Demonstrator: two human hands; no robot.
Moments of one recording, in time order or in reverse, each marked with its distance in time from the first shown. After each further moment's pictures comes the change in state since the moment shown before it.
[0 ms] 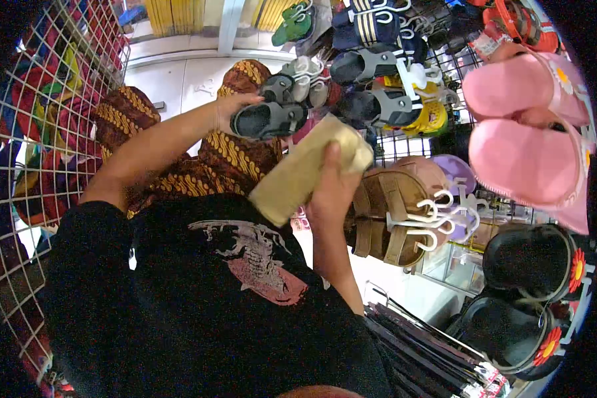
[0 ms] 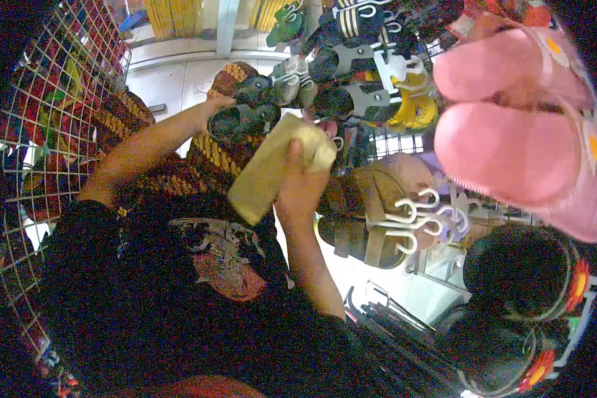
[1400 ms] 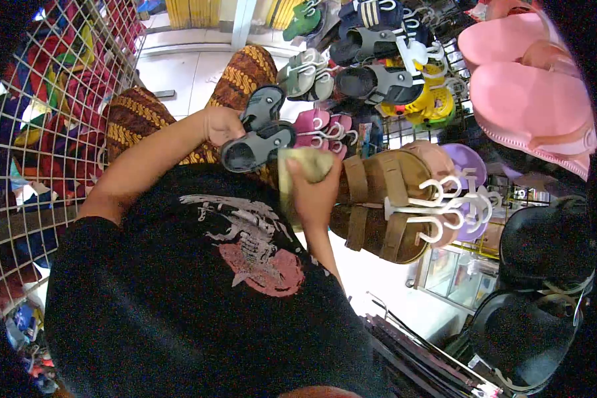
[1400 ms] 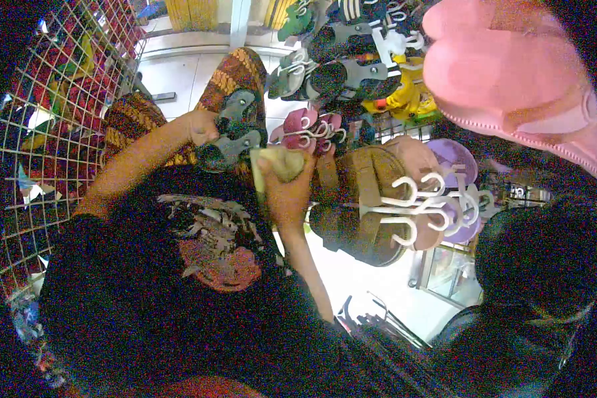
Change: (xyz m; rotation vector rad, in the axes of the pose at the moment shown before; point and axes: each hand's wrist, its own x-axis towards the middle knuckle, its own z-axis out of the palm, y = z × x) left_hand -0.015 -0.074 0.015 0.247 0.106 0.011; right_hand -0.031 0.063 -0.078 -0.586 -0.109 -0.060
